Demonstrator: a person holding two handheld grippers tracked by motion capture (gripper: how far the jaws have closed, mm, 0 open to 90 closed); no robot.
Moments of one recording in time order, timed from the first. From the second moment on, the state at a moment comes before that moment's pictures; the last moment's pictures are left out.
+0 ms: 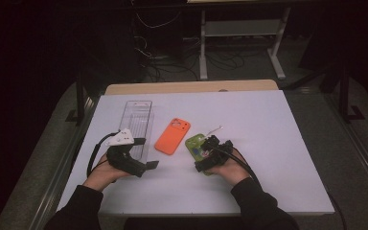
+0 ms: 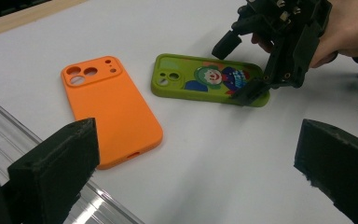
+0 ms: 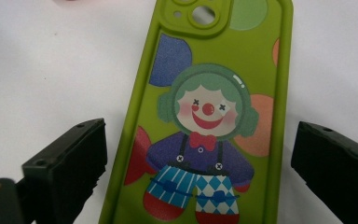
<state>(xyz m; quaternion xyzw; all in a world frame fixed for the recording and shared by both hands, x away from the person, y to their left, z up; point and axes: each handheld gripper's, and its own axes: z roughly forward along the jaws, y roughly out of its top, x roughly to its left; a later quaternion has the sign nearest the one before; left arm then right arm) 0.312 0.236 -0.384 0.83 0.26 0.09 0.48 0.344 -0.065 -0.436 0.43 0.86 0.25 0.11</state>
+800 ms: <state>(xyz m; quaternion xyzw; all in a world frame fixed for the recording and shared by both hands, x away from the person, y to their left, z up) 0.312 0.235 -0.384 0.83 0.26 0.09 0.48 0.336 -0.063 -0.441 0.45 0.85 0.24 0.11</state>
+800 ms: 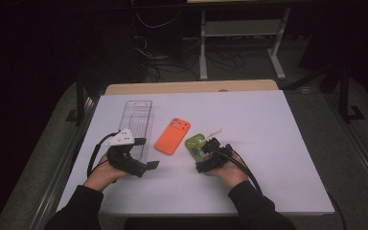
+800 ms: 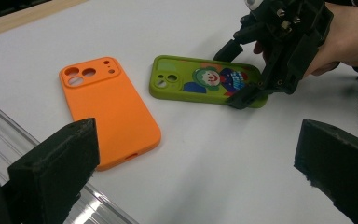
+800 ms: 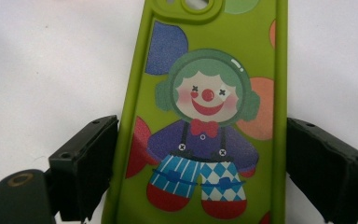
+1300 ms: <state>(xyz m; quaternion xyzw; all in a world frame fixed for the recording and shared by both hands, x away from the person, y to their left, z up) 0.312 0.235 -0.384 0.84 0.26 0.08 0.48 0.337 -0.065 -0.439 0.45 0.85 0.24 0.11</state>
